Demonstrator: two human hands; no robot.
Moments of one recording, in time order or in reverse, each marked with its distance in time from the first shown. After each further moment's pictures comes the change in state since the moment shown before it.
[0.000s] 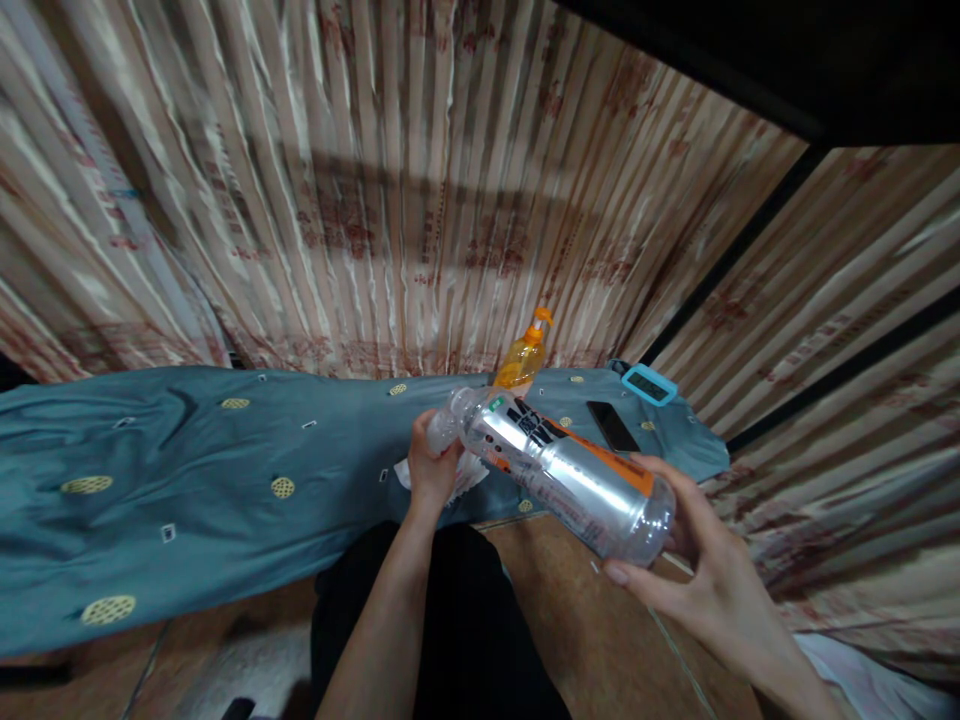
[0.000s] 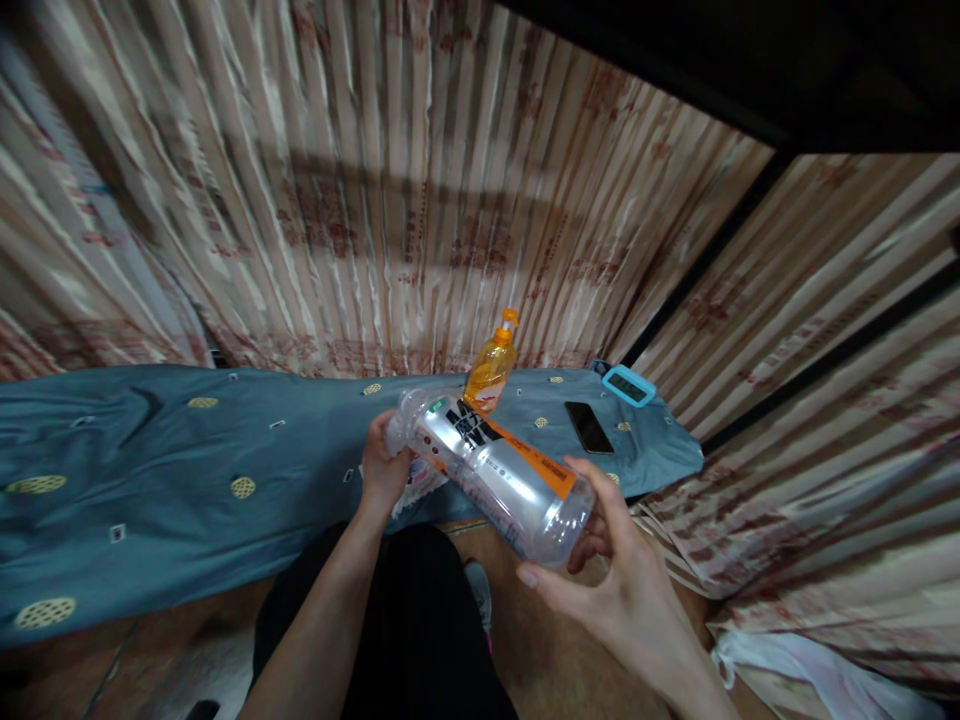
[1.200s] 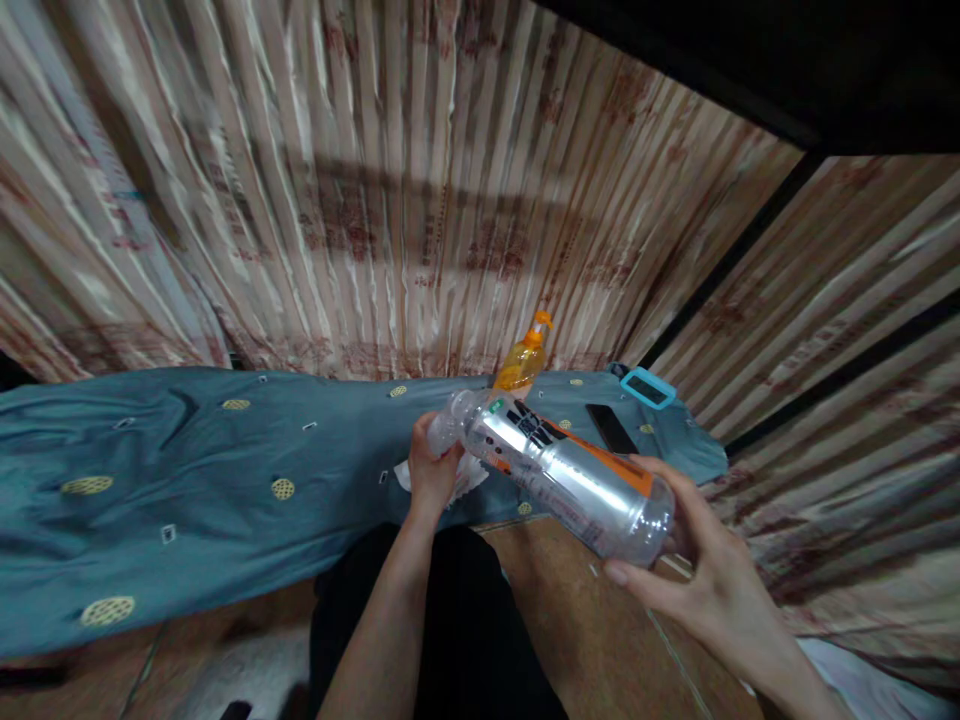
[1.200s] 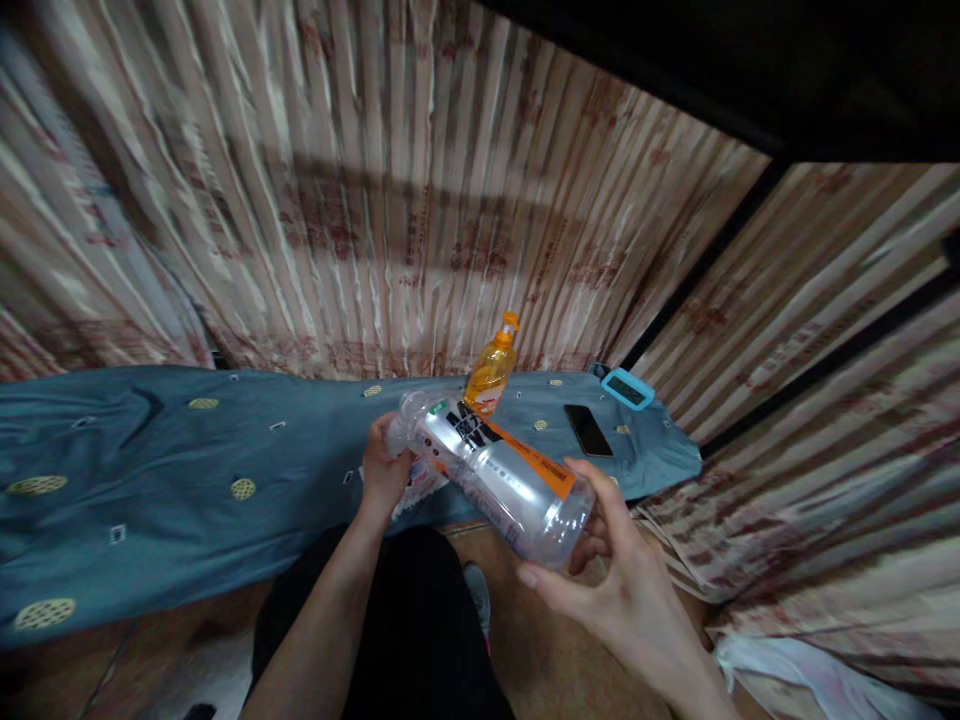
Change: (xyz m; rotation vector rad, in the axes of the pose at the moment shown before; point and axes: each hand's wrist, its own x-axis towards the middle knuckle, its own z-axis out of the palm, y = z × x) left_hand 0.000 0.004 0.000 -0.005 0.002 -0.015; right_hand 0.002 -0.004 -0.001 -0.008 -0.002 -0.040
